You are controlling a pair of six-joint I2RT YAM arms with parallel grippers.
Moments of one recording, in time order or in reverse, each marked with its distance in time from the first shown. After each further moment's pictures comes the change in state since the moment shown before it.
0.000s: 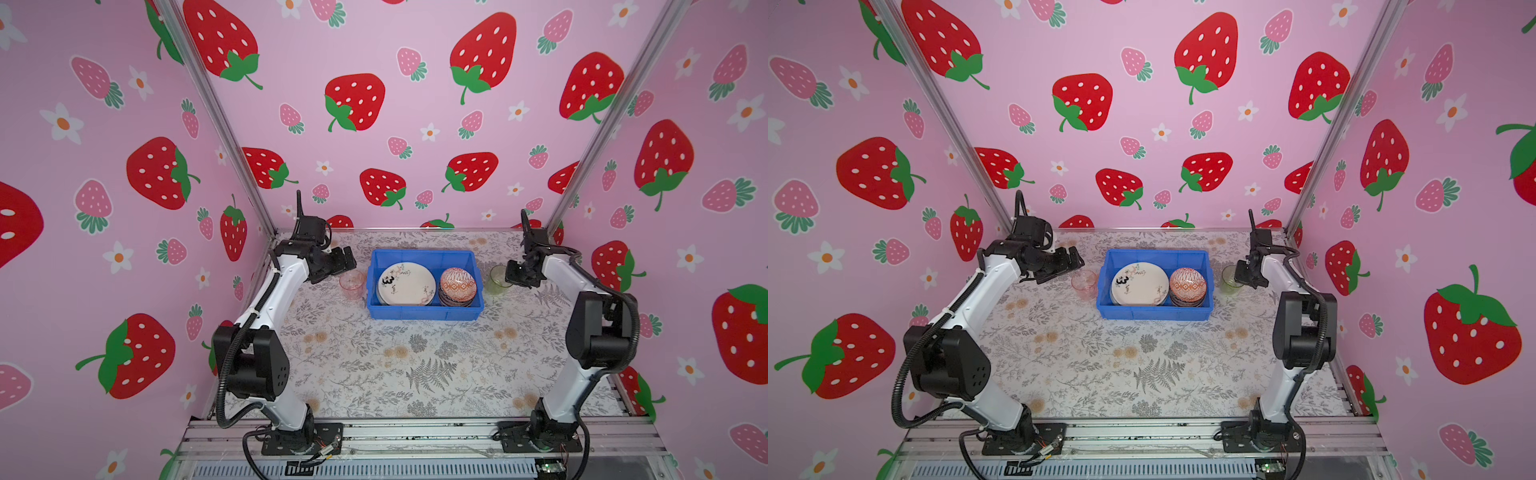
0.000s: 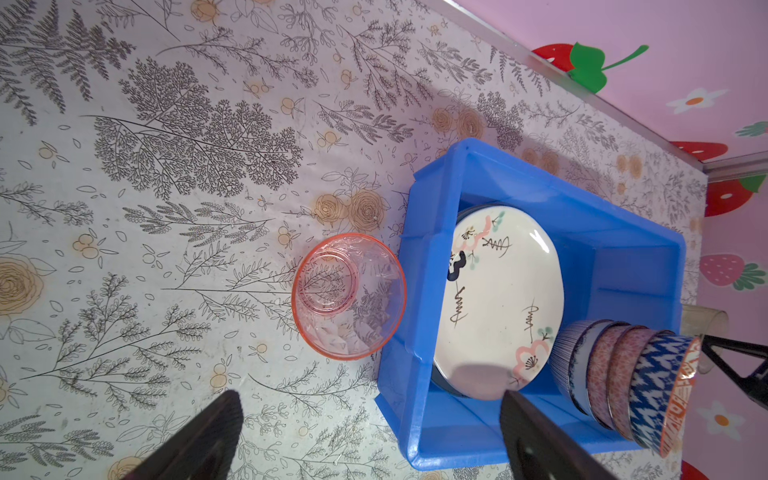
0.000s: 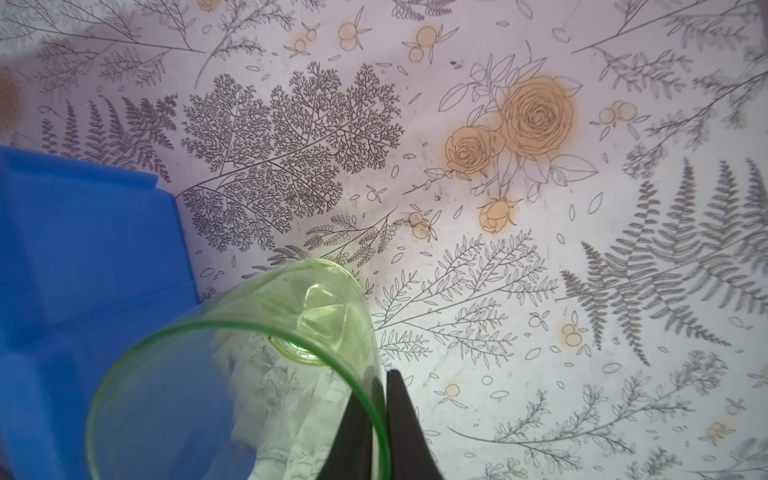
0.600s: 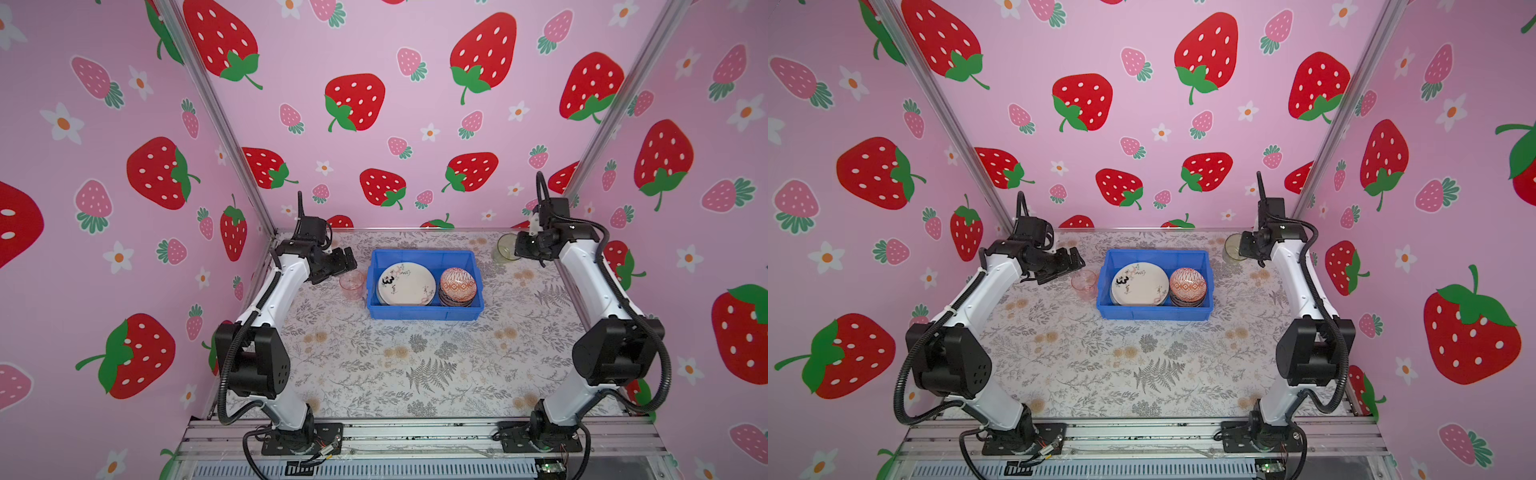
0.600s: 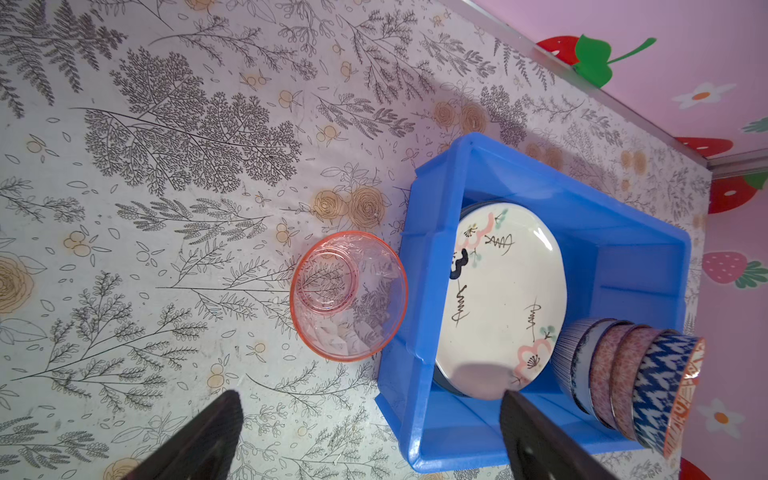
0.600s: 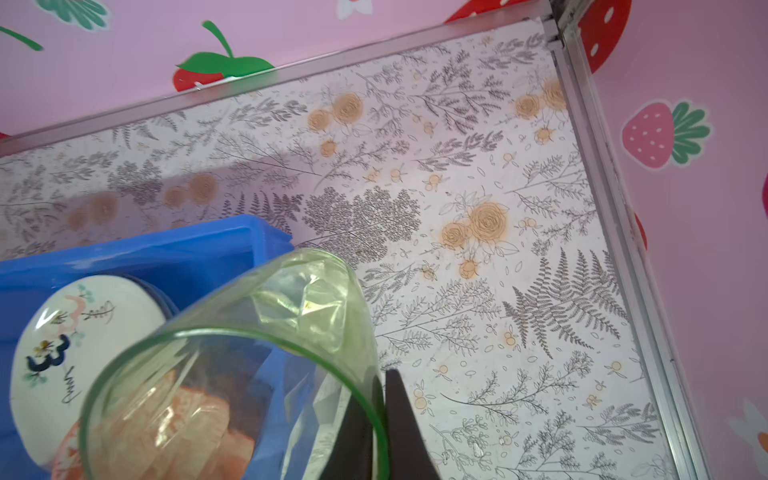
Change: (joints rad) left arm 0.000 0.012 0.000 0.000 0.004 0.000; right arm 0.068 -0.119 0.324 -0.223 0.023 -0.022
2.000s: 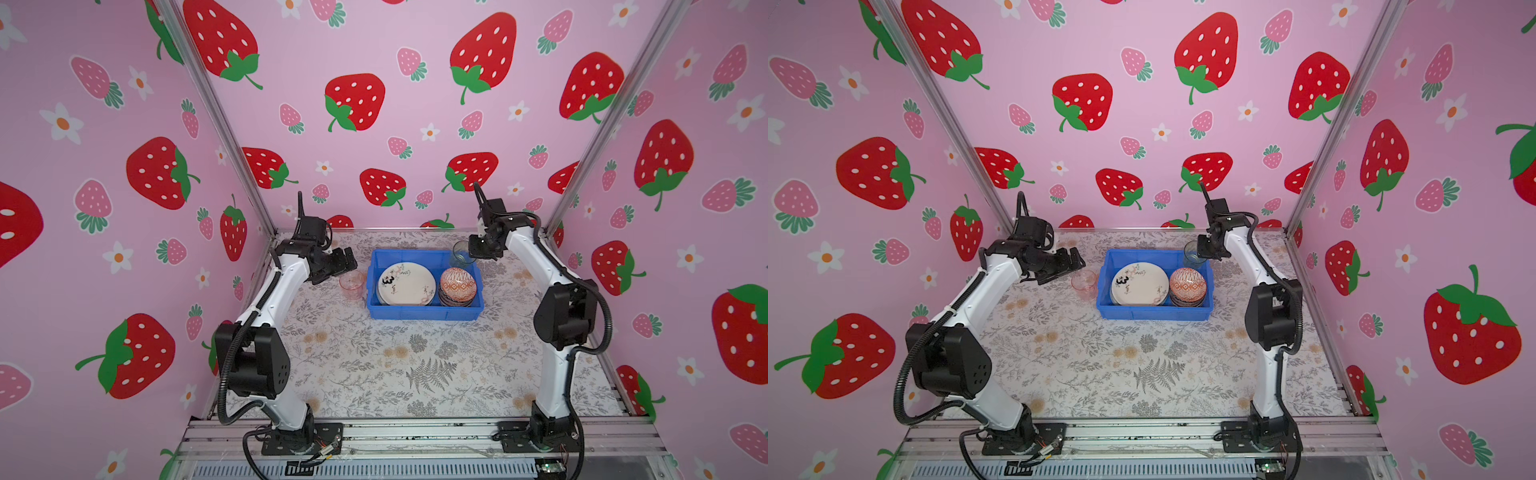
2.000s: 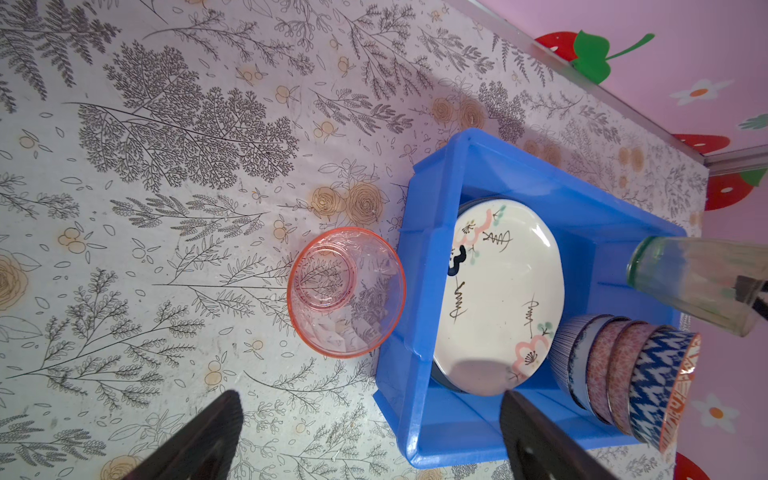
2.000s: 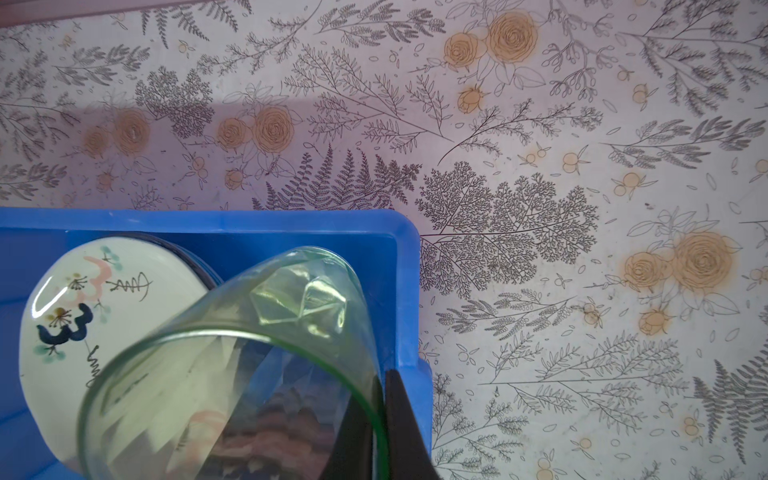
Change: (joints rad) left arm 0.000 0.000 0.002 -0.007 0.009 0.000; right arm 0.201 0.365 0.224 -0.048 -0.018 0.055
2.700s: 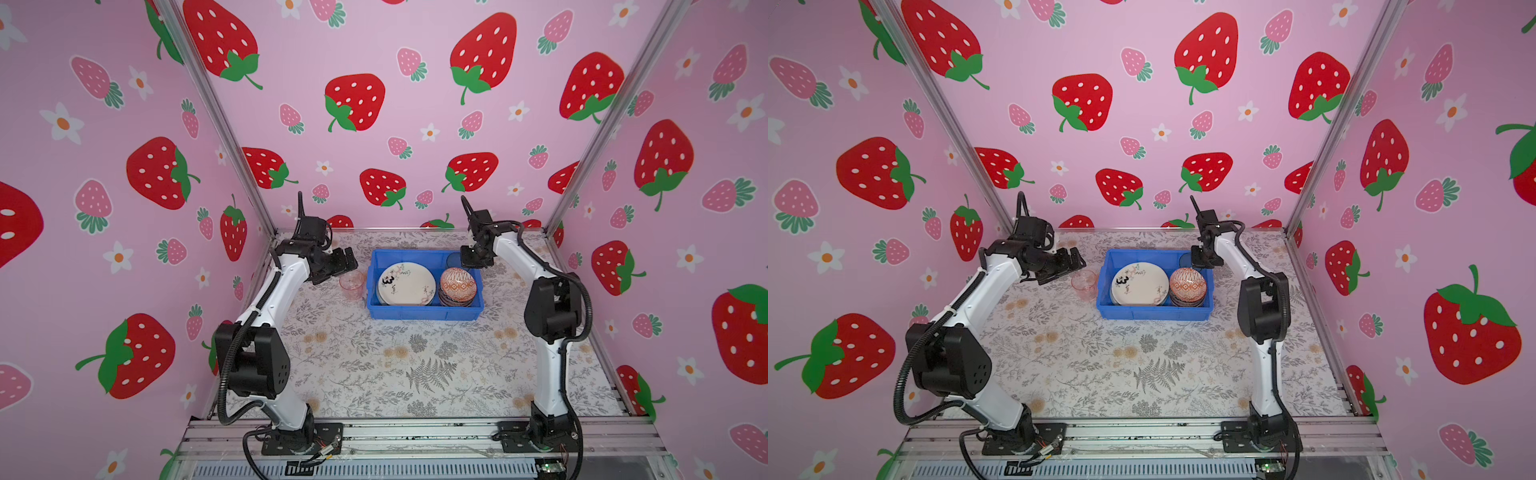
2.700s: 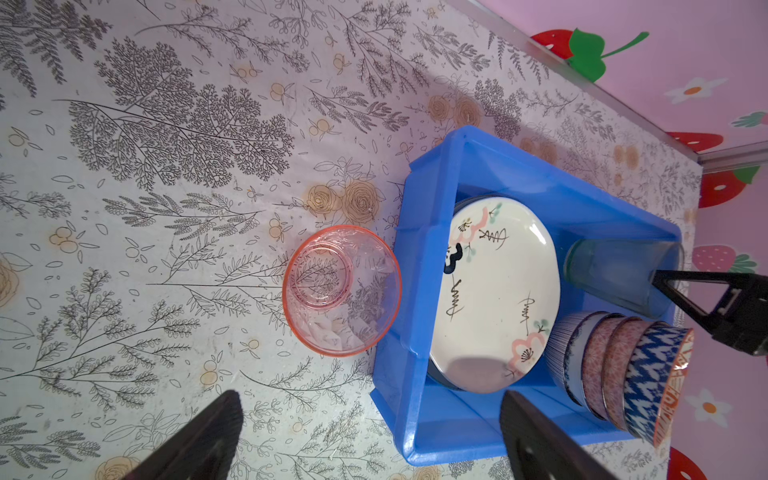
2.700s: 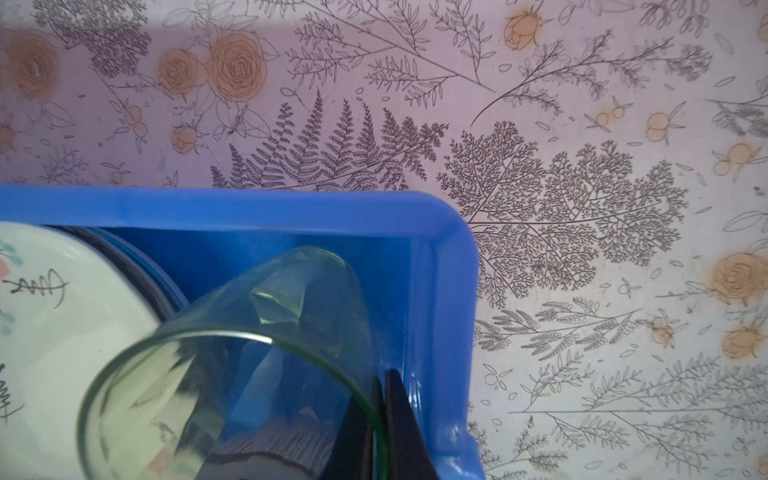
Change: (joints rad) left arm 0.000 0.000 0.000 0.000 0.011 0.000; right arm 0.032 0.096 -0.027 0.034 0.010 -0.003
